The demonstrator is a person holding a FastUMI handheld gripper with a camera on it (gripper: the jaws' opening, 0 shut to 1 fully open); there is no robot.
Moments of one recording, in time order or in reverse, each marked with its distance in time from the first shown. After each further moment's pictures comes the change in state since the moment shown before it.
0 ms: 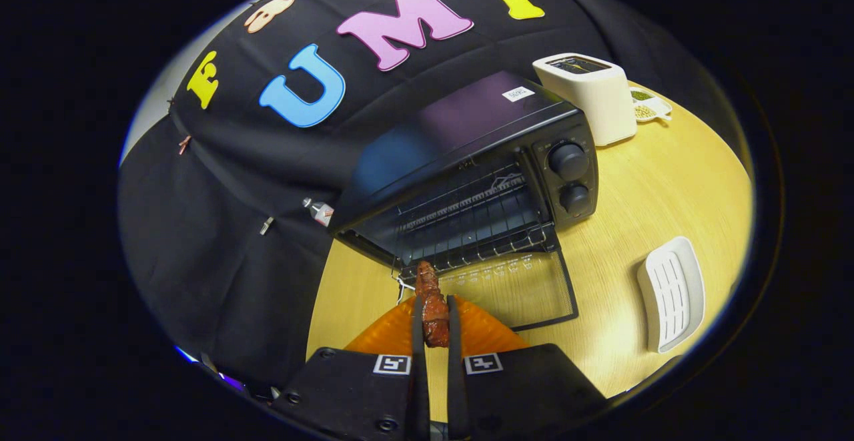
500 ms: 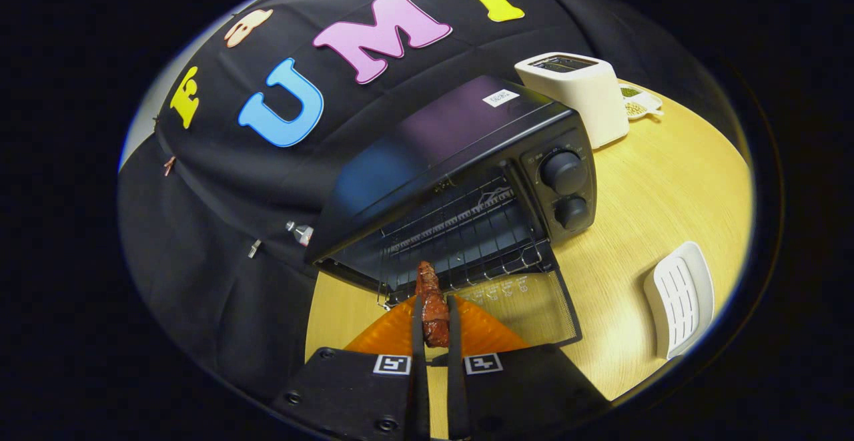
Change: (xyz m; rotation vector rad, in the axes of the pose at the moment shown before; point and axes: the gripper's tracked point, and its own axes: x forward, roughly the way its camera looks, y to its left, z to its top) arm 0.033 -0.014 0.018 0.063 -0.060 -0.042
